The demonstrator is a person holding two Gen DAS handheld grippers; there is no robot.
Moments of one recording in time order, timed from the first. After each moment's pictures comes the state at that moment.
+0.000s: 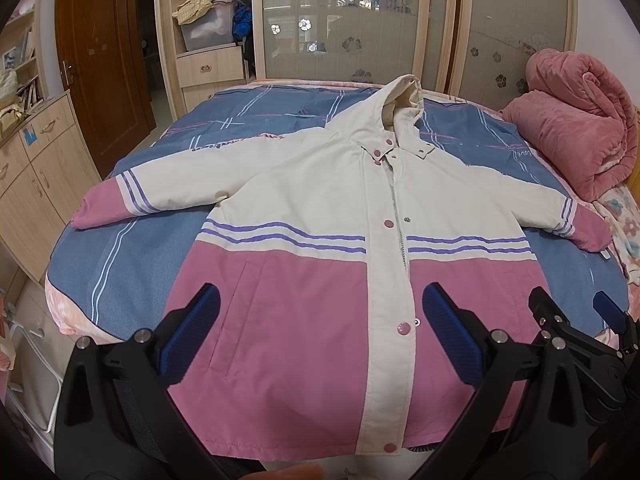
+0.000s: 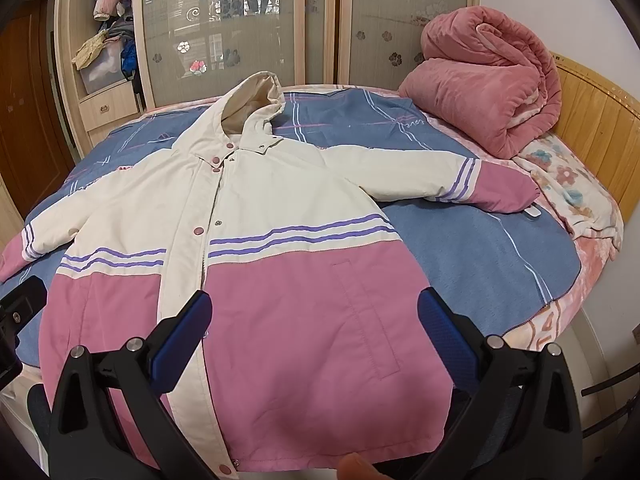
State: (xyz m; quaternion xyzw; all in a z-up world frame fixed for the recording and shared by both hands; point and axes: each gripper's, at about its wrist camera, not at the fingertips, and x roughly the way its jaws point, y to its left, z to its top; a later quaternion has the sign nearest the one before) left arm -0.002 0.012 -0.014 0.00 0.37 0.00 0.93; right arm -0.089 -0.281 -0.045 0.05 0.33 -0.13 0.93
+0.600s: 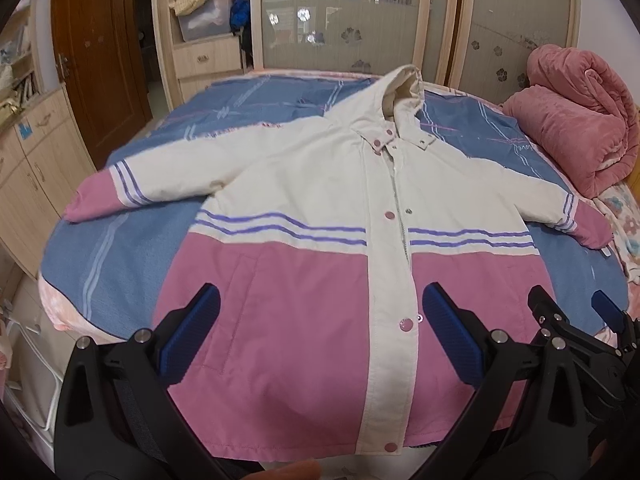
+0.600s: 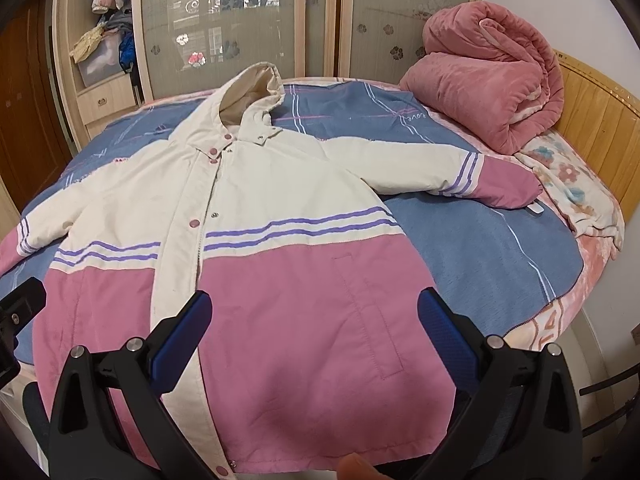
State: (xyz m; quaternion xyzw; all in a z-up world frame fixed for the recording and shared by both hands) left arm 0.014 0.014 -0.025 -0.01 0.39 -0.01 0.92; right arm -0.081 -0.290 -0.062 0.05 0.35 -0.13 0.93
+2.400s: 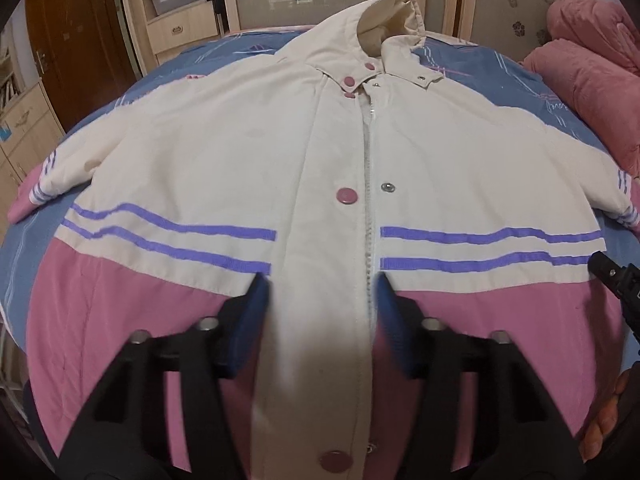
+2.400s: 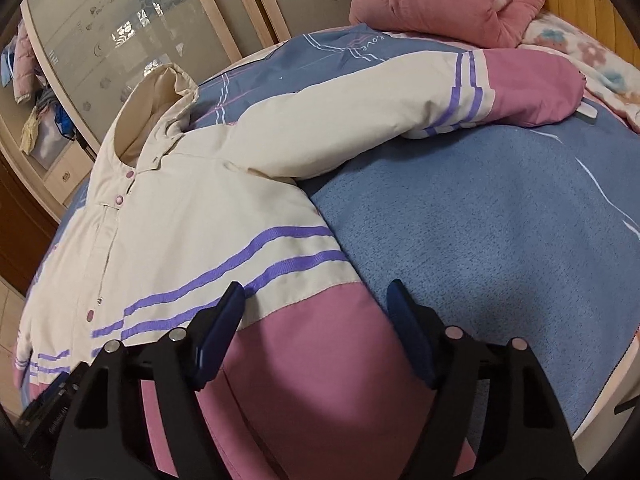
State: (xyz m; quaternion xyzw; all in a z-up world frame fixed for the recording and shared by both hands) left arm 0.145 -0.084 -0.141 0.02 0.43 0.02 0.90; right arm 0.025 -0.449 -0.160 0.23 0.37 -0.13 0.89
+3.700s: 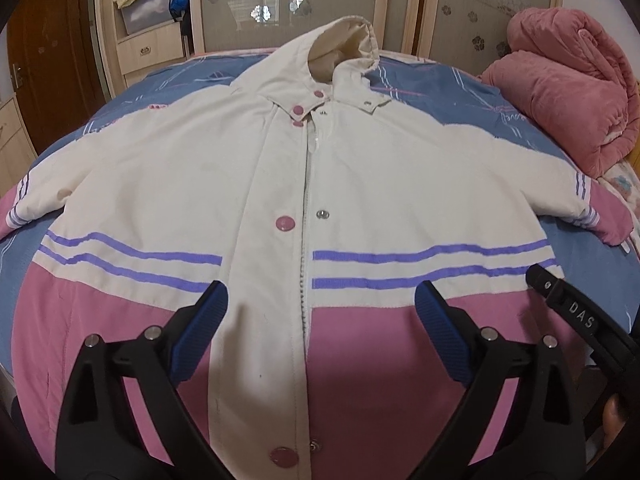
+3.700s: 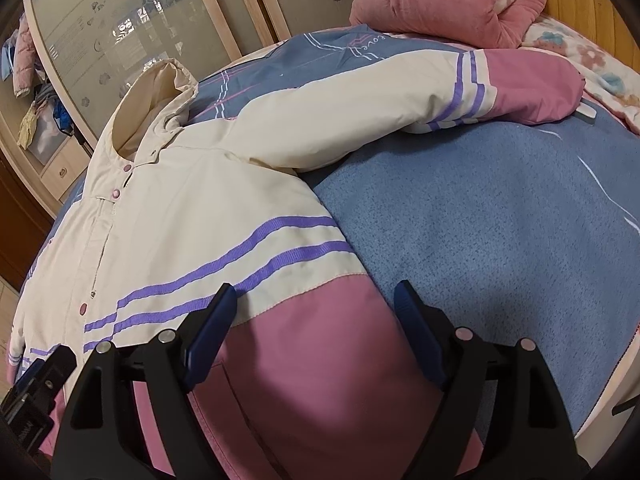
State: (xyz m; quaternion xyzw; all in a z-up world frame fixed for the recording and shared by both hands) left arm 0.134 -0.105 -0.125 0.01 0.40 -0.05 0.91; right arm 0.028 -0.446 -0.165 0.22 0.36 -0.14 0.89
